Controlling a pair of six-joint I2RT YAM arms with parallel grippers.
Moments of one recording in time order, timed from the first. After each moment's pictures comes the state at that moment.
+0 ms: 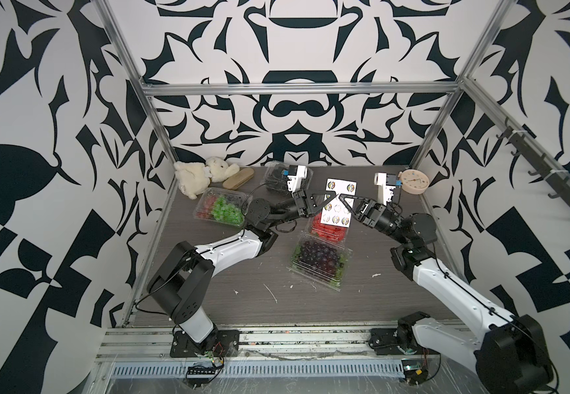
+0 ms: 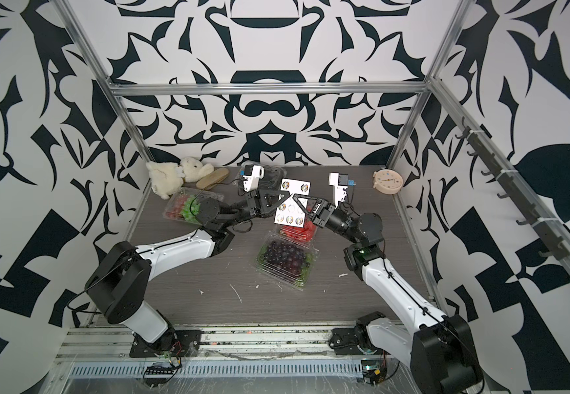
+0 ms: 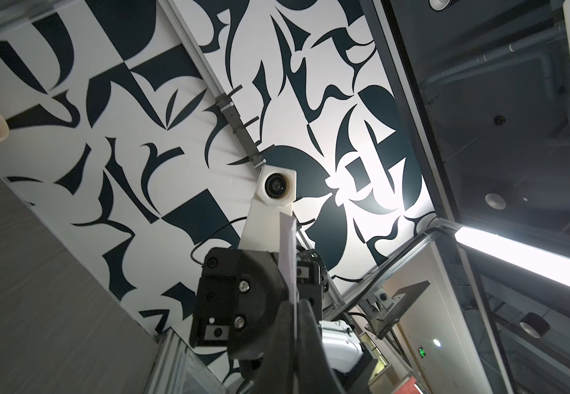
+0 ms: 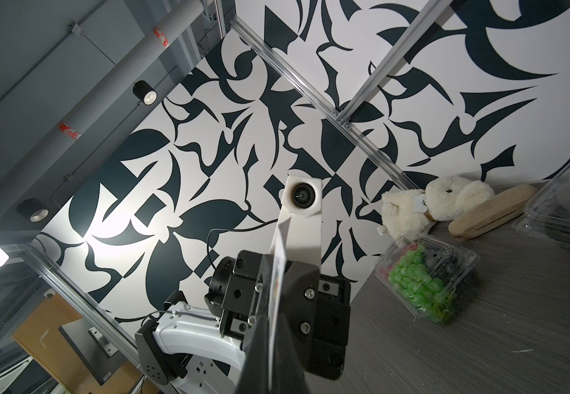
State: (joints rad) left arm -0.72 1.63 0.99 1.20 0.69 -1.47; right arm 0.31 1.07 0.63 0.89 -0.77 1.20
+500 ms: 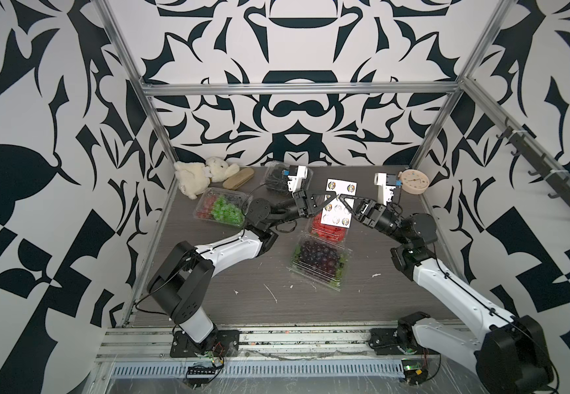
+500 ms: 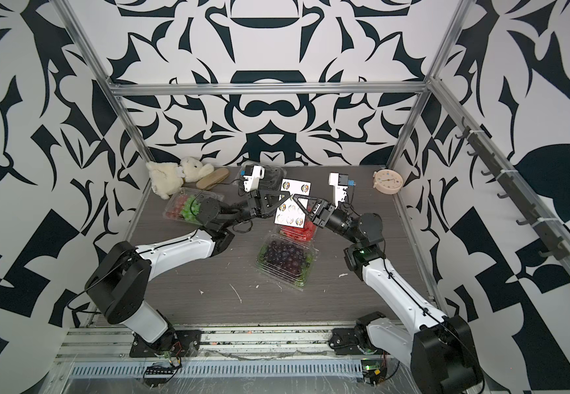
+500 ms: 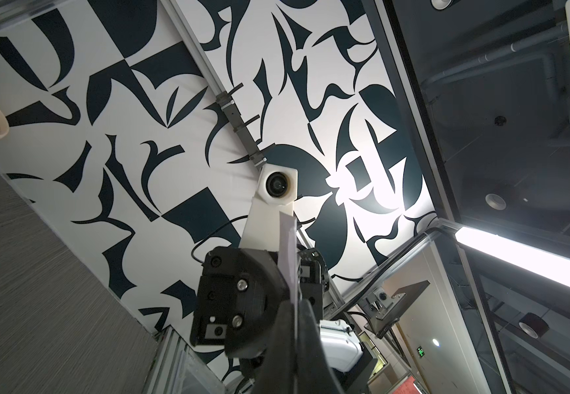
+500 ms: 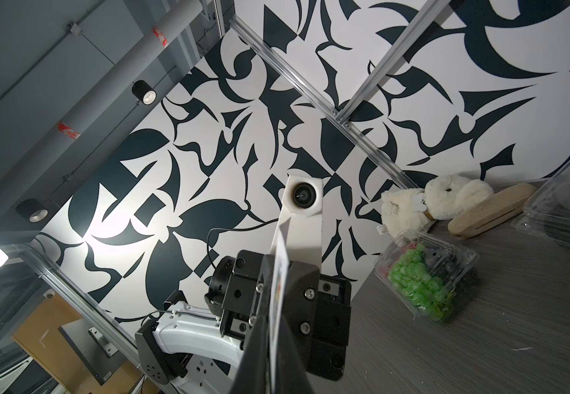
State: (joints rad) left arm -0.73 1.63 0.99 1.20 0.70 -1.47; right arm 0.31 1.07 0.63 0.88 -0.77 1.20
